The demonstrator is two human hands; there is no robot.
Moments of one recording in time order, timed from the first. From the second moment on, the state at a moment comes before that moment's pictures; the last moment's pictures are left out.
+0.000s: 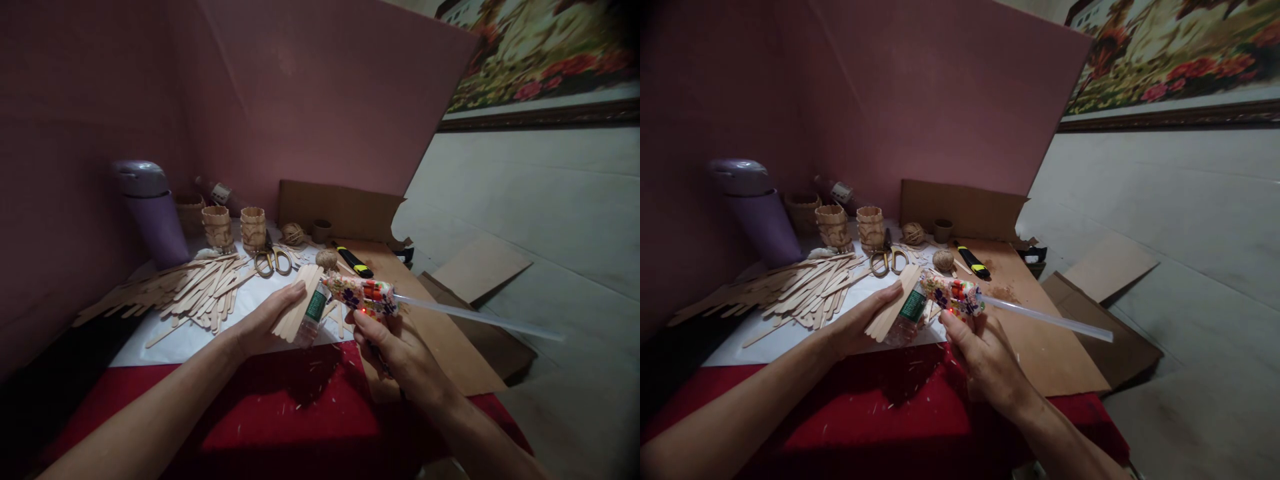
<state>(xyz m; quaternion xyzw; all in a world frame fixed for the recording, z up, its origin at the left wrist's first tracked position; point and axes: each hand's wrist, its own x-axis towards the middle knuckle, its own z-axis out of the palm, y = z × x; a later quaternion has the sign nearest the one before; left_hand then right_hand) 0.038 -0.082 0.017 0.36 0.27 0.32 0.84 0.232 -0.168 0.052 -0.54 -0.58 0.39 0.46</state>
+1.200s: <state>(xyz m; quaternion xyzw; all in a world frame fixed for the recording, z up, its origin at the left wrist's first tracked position) 0.037 -0.077 0.011 0.34 0.29 0.31 0.84 0.229 -0.172 0.054 -0.54 -0.59 0.40 0.44</state>
